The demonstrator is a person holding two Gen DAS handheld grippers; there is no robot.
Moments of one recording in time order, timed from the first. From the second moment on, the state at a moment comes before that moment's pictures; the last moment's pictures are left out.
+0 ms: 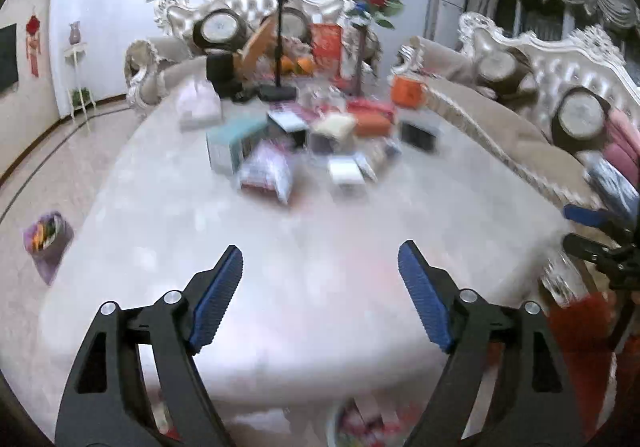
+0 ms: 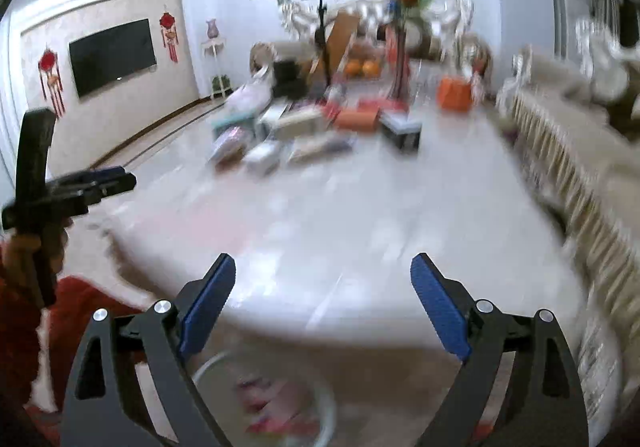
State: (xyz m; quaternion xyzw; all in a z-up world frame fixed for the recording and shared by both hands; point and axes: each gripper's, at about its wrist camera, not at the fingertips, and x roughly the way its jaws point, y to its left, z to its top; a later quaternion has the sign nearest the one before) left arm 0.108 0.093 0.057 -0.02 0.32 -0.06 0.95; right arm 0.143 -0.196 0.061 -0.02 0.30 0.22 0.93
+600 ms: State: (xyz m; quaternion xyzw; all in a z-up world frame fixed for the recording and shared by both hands) left arm 0.282 0.107 0.003 -0.01 0.42 0.00 0.91; right arm 0.385 -0.176 0.030 -0.08 0.38 0.19 0.90
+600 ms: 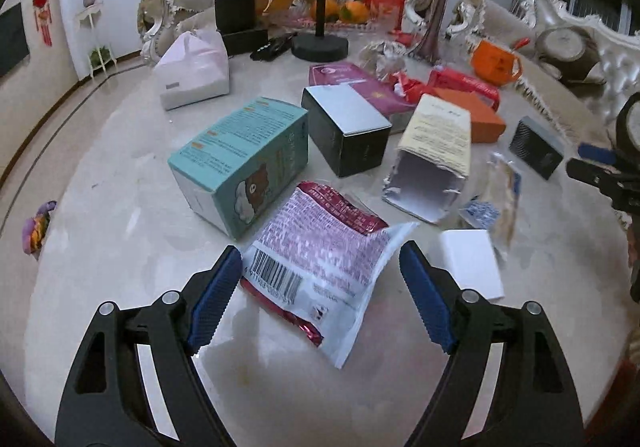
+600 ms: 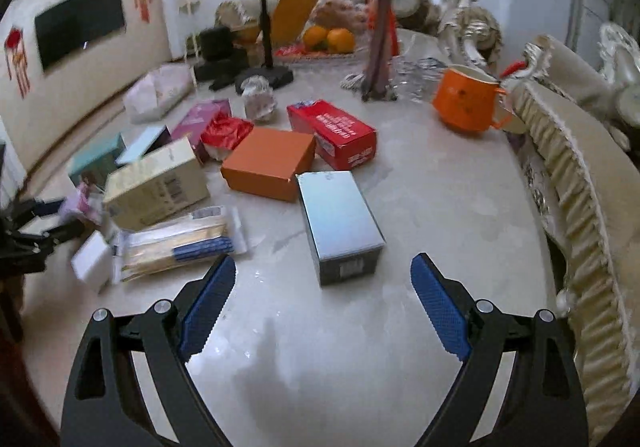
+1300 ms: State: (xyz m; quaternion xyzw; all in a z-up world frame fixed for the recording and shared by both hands) left arm 0.290 0.116 -0.003 -0.04 0.44 0.01 0.90; right arm 0.417 -0.173 0.007 -0.04 0.44 0.18 0.88
